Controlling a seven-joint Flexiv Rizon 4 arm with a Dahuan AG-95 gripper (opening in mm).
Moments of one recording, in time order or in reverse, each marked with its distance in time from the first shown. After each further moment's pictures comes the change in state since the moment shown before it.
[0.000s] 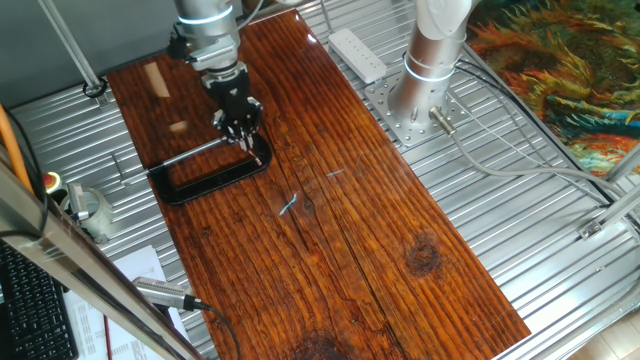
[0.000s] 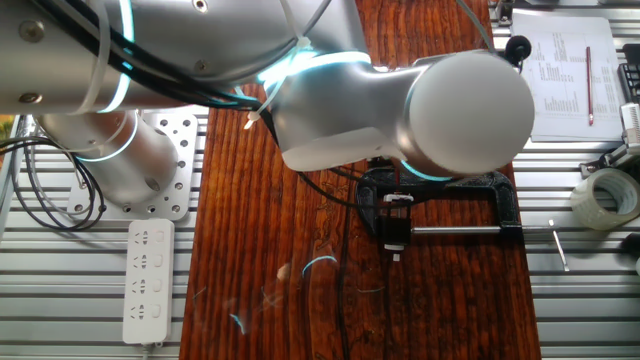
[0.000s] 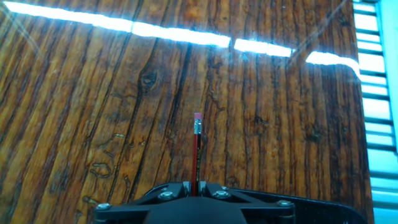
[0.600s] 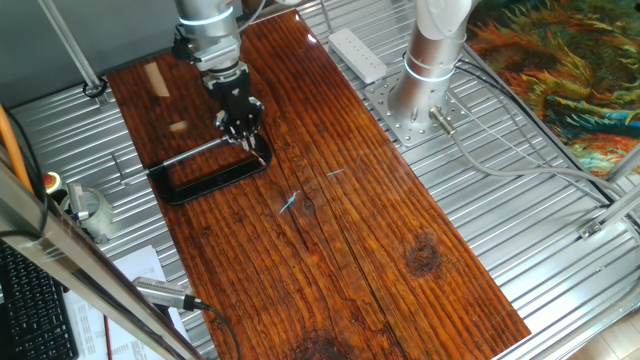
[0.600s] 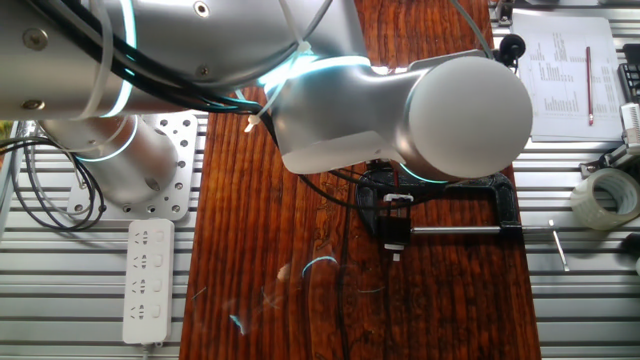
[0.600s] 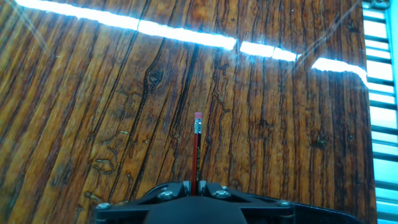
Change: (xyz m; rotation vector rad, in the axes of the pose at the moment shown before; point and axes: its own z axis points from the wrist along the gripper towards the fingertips) arm 0.003 0.008 0.003 -0.008 -0.013 -0.072
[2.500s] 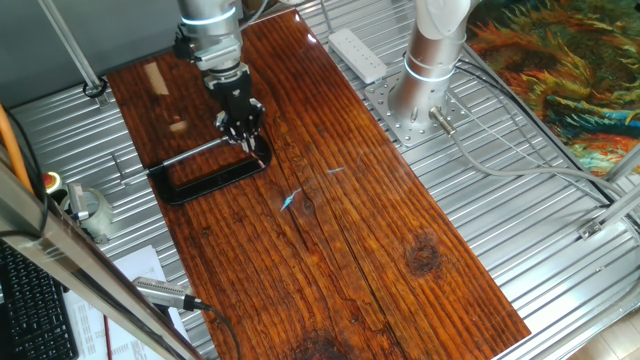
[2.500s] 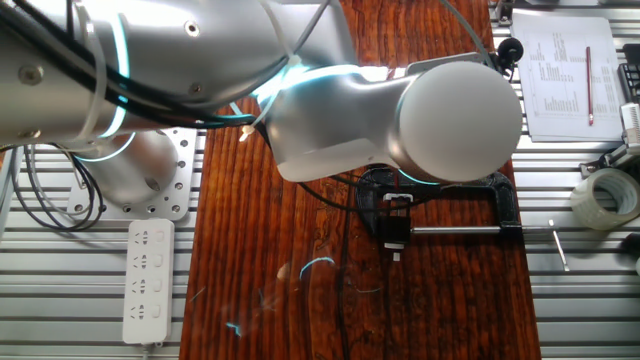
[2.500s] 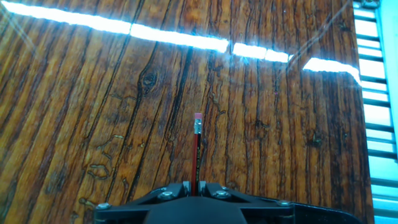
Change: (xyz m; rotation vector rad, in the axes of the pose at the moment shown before) arm -0.002 -0.002 0.005 0.025 -0.011 0.029
